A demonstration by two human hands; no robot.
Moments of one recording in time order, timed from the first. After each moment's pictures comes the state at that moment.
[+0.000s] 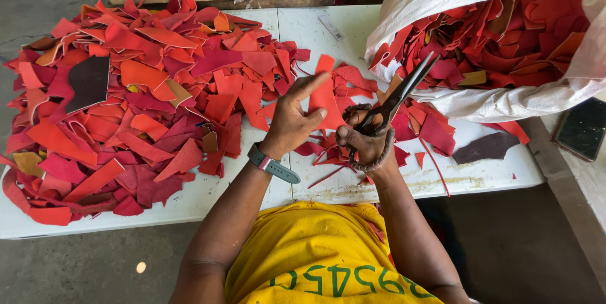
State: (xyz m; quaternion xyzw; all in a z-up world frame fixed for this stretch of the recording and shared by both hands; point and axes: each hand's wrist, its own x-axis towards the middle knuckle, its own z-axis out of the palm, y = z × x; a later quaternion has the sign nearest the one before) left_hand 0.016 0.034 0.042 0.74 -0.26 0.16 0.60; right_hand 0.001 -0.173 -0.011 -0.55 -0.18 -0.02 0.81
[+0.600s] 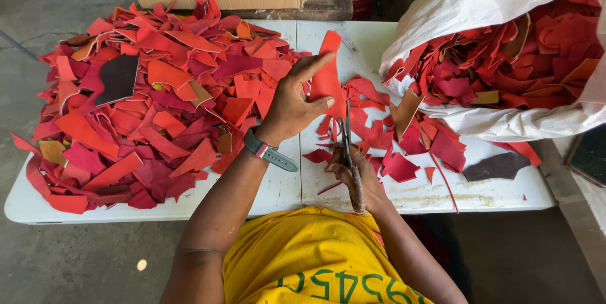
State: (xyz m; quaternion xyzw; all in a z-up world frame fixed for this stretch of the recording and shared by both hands) left_hand 0.018 0.063 0.094 0.75 -0.29 0.22 0.55; right_hand -0.041 -0.151 -0.010 -0.77 -0.15 0.12 0.61
